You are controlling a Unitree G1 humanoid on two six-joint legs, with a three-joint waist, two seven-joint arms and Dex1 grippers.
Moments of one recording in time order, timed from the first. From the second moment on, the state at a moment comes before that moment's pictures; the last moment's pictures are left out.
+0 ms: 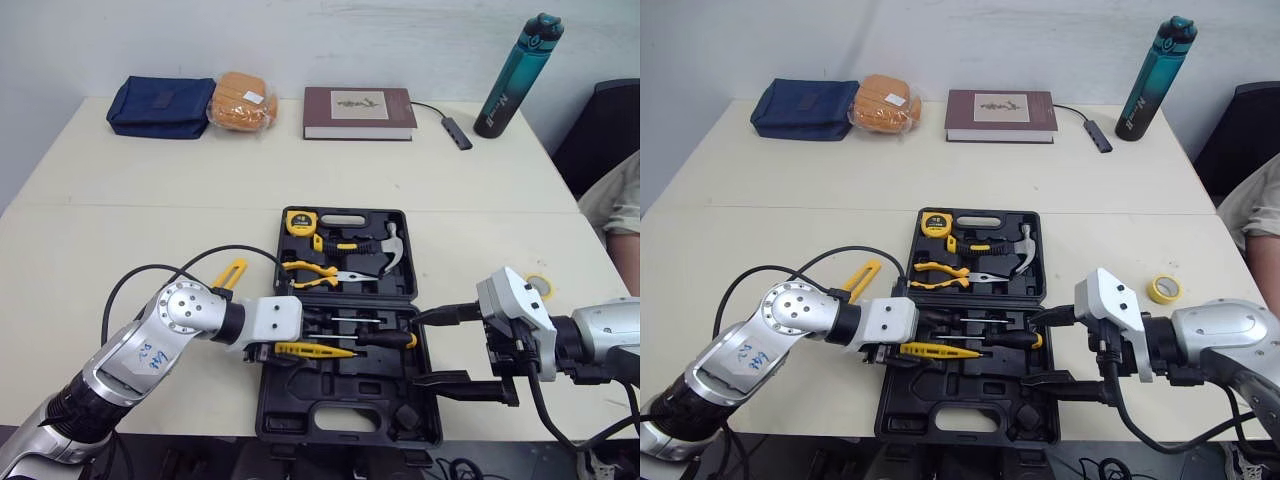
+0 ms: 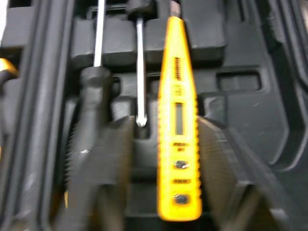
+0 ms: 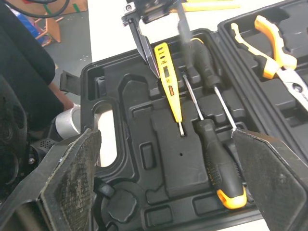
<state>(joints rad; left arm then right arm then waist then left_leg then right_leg) -0.39 0.83 -0.37 -0.51 -0.14 0.56 -1.05 -0.04 -1.09 -0.24 -0.70 0.90 0.80 1.03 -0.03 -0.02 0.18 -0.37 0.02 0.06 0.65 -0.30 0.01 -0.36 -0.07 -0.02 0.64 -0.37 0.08</state>
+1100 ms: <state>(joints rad) -0.31 0.65 -0.26 -0.20 -0.23 0.16 -1.18 -0.11 -1.06 -0.16 -0.70 0.90 0.79 1.00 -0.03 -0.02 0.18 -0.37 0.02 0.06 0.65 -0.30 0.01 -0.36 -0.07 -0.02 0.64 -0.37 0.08</state>
